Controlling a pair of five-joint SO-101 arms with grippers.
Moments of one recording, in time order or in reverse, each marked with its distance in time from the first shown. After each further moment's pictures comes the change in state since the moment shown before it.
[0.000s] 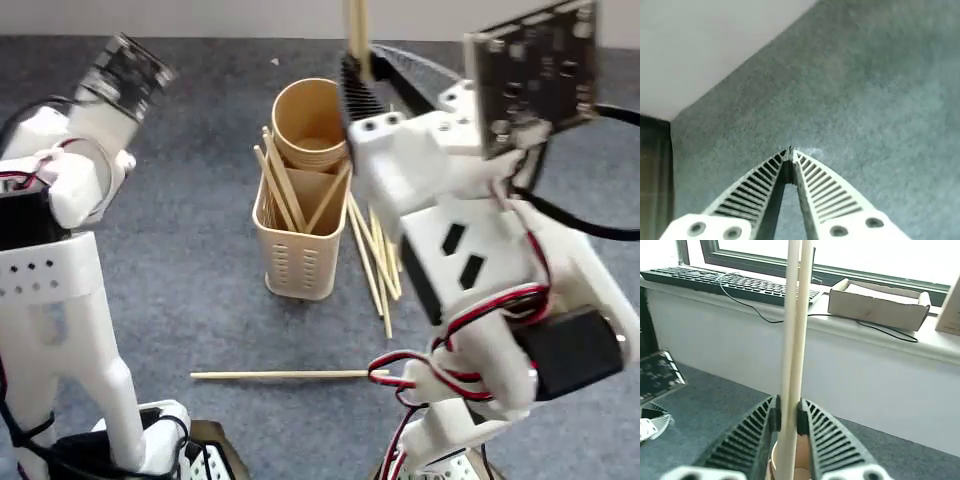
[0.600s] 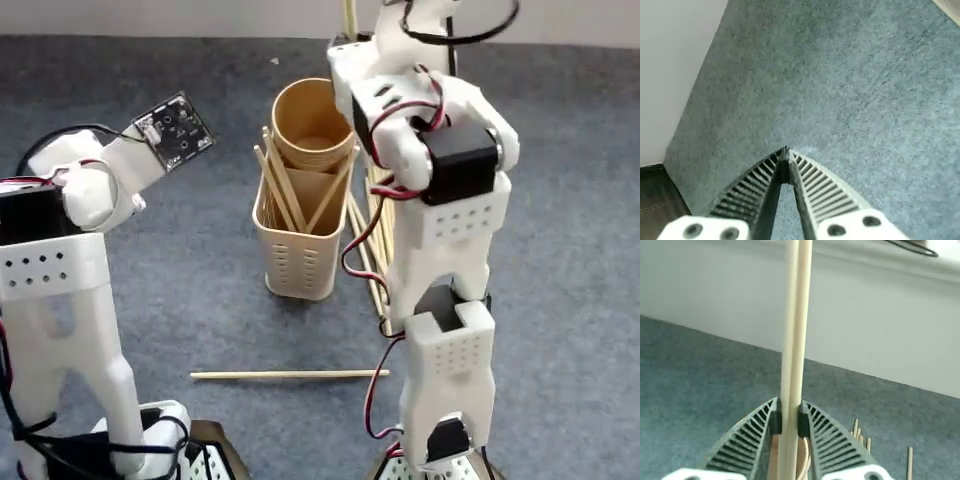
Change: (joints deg) left arm 0.4 -0.1 7.8 3.3 -24.2; right arm 4.9 22.9 0.8 -6.8 1.1
